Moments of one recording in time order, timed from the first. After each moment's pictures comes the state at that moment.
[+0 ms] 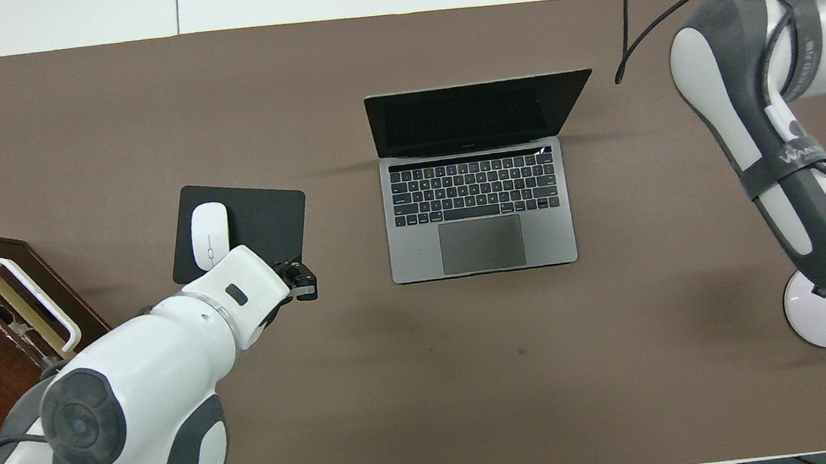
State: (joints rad) left arm -0.42 -0.23 -0.12 -2.42 -0.18 2.65 -0.17; right arm 0.10 0.55 -0.05 -1.23 -0.06 2.17 0.21
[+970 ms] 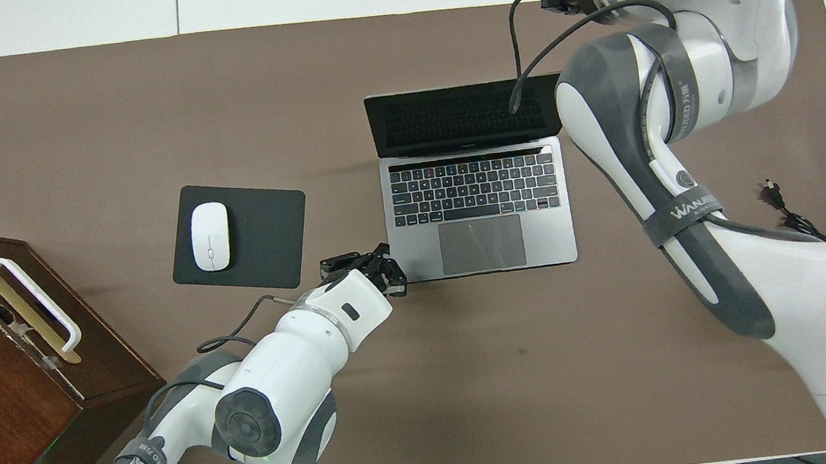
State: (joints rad) left arm -0.60 0.08 -0.12 -2.46 -0.18 3.21 -0.21; right arm 0.26 0.55 -0.04 -1.21 -0.06 2.15 0.34
